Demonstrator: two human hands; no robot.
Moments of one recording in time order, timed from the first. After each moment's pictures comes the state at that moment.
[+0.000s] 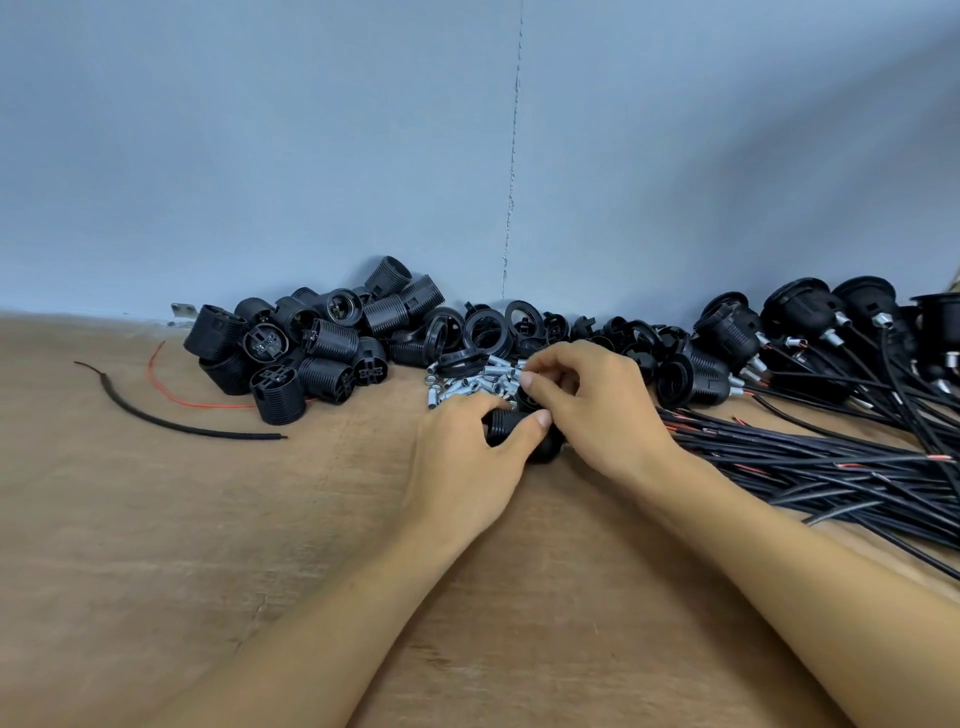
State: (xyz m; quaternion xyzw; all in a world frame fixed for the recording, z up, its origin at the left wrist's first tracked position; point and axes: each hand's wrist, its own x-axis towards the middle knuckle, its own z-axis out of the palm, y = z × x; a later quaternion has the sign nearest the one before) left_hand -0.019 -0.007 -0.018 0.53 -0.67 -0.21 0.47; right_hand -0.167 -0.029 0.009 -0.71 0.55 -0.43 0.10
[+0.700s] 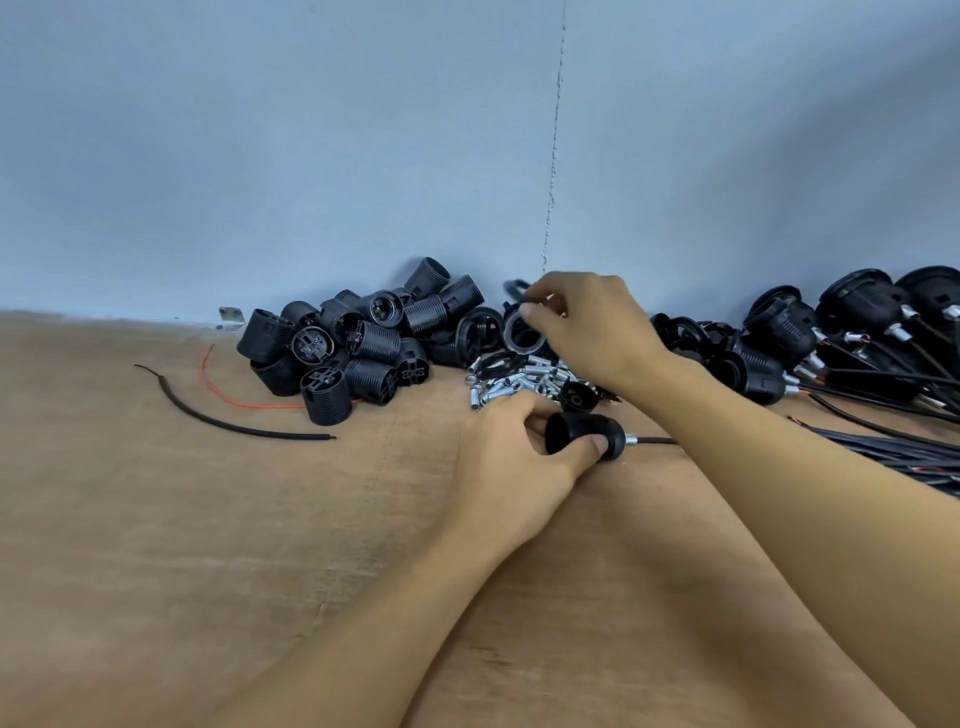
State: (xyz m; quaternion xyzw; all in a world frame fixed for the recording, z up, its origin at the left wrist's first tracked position) left_hand -0.009 -0.004 -0.021 0.51 -0.66 -0.28 0.47; right_hand -0.132 -0.079 0.056 -0.73 0.59 -0.35 0.04
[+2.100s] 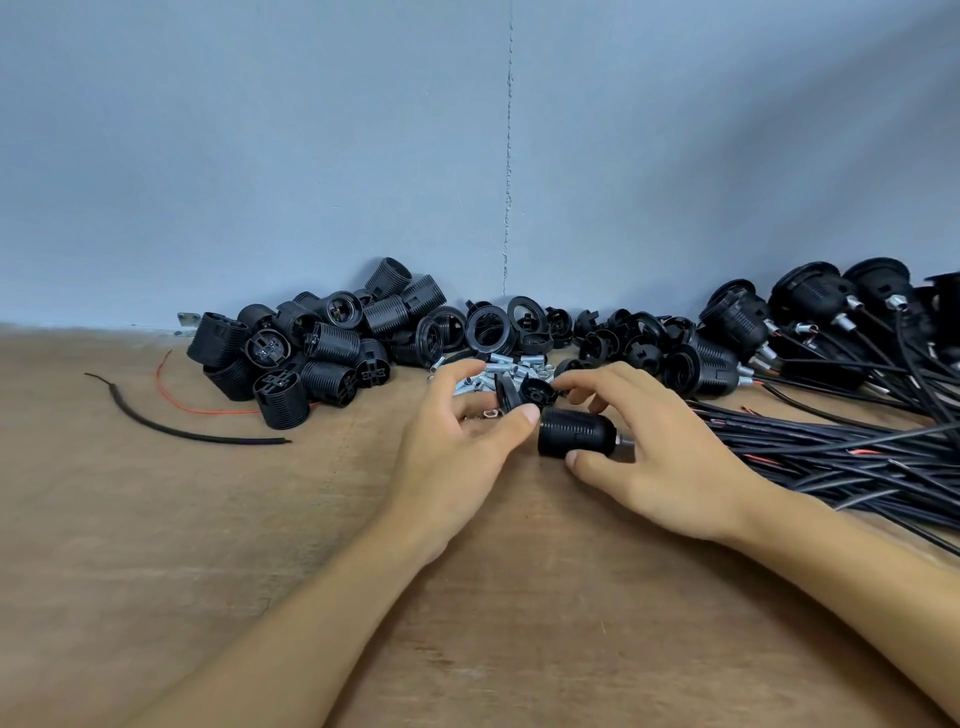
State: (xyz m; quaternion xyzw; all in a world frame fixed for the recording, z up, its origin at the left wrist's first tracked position) left_hand -0.006 0.001 -0.015 0.45 -0.58 -0.43 0.53; right_hand -0.205 0.018 0.007 -0.81 0.50 -0.31 0.06
